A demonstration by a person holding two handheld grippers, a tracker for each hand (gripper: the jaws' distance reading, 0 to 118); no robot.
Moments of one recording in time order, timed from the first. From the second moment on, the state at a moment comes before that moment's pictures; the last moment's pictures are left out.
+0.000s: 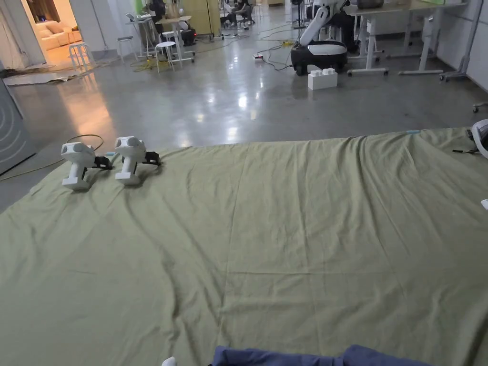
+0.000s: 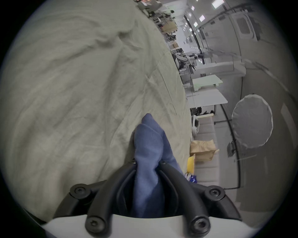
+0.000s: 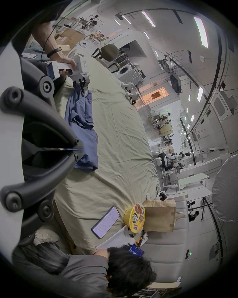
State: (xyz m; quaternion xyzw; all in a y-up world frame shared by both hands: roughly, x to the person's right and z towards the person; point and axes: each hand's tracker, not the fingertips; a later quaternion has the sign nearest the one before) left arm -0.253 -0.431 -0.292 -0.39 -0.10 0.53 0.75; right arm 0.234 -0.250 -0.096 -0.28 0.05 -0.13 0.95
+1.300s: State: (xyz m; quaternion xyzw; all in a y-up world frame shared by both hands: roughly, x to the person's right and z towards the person) left arm -0.068 -0.396 -0.304 -0.49 -0.25 0.23 0.81; right arm 0.248 -0.271 -0.074 -0.28 0.03 -0.19 0.94
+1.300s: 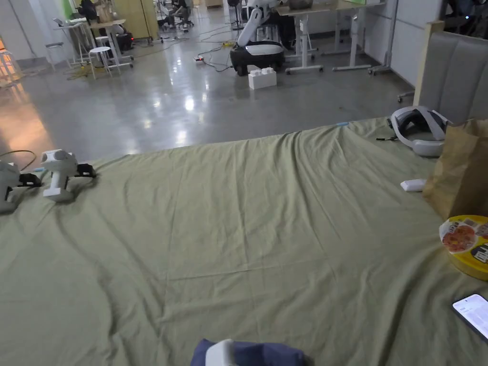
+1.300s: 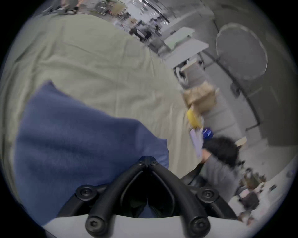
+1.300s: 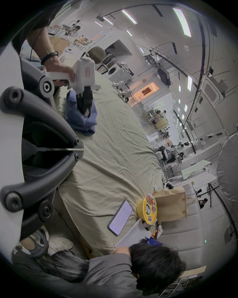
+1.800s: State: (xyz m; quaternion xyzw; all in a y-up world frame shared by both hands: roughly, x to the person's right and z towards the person) left arm -0.158 -0.309 -0.283 -0.37 -0.23 0.27 0.86; right arm 0.149 -0.311 -0.217 -0.34 0.20 -0.17 0.90
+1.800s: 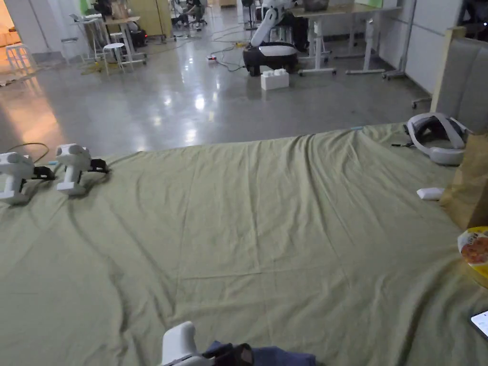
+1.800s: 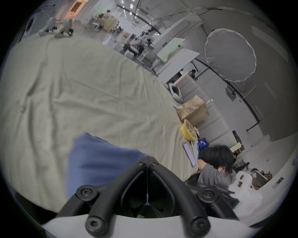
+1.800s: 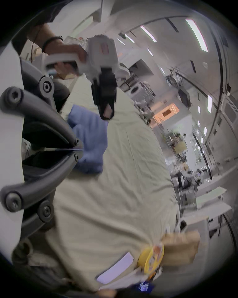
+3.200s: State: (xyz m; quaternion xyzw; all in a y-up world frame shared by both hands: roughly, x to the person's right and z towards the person) left arm -0.555 -0.325 -0.334 -0.47 0.26 0.19 0.83; right arm 0.128 -0.324 -0.237 -0.38 0.24 -0.18 0.87
